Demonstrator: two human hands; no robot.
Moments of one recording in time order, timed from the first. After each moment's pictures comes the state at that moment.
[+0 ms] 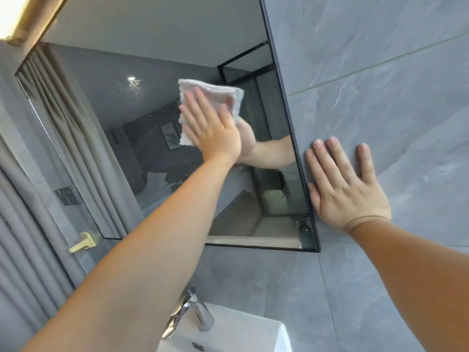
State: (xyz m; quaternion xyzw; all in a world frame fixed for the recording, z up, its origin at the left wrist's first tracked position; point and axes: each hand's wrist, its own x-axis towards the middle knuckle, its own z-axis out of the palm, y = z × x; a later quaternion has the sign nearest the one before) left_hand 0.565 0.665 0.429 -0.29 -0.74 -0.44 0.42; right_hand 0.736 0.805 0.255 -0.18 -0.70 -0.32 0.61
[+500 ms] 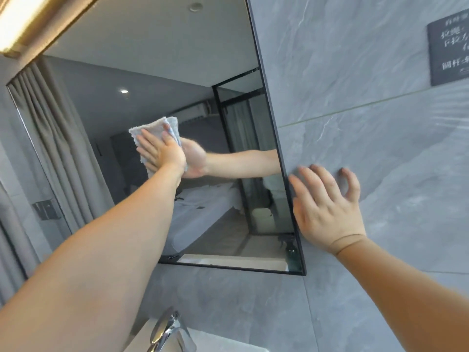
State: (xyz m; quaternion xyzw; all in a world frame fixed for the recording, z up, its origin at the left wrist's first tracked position) left_hand 0.479 0.619 0.474 -0.11 -0.75 -0.60 0.27; right_hand 0.744 0.784 0.286 -0.17 -0.68 -0.29 0.65
